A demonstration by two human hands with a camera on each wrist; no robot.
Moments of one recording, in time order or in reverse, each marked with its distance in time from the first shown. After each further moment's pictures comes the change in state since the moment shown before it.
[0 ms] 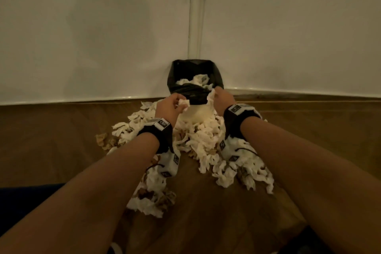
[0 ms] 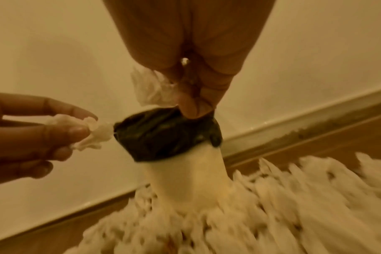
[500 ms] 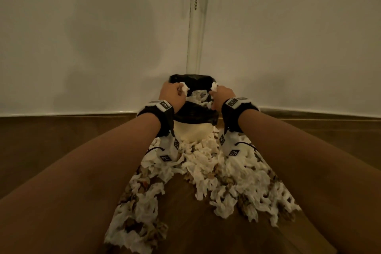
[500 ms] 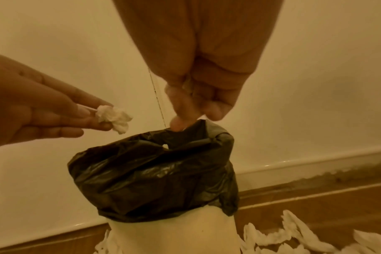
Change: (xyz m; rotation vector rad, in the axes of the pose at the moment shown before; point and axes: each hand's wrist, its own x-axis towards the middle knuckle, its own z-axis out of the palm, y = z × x) left_hand 0.104 0.035 0.002 0.242 -0.024 0.059; right_hand 0.081 -0.014 -0.031 0.001 -0.003 0.067
